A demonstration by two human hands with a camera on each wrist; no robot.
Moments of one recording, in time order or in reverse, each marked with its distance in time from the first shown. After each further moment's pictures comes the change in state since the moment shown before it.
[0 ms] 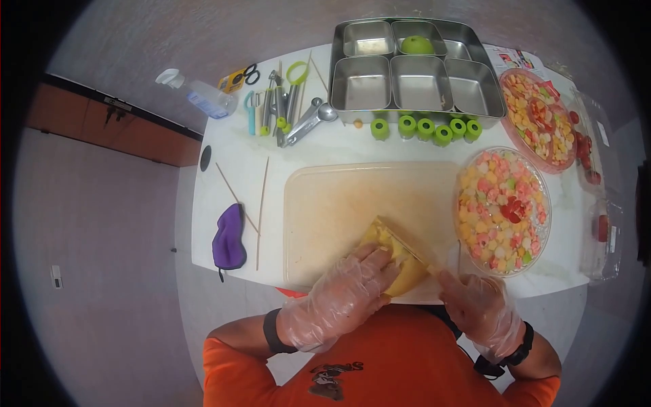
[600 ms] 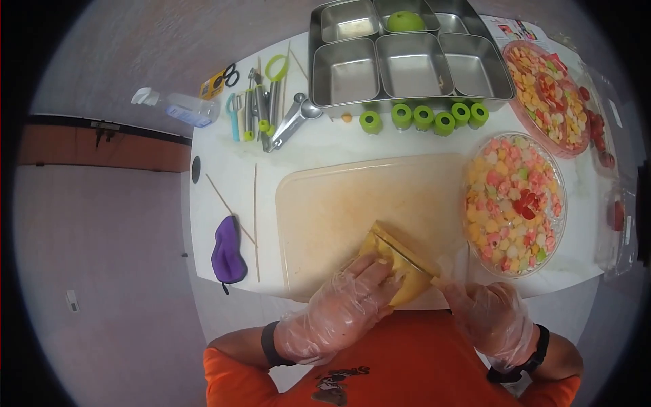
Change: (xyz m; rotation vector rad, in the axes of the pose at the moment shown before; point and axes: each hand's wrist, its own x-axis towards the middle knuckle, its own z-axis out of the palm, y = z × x) left_hand -0.001 -0.006 -0.003 -0.003 -0.104 -0.032; right_hand 0.013 0.000 -0.012 0.018 -0.156 0.039
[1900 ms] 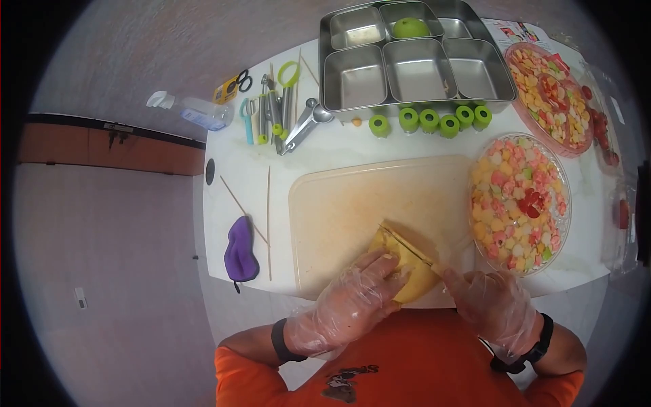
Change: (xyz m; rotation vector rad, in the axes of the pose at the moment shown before) left_hand -0.003 -0.005 0.005 -0.001 0.058 0.008; right_hand 0.006 0.009 0.010 -0.094 -0.027 -0.037
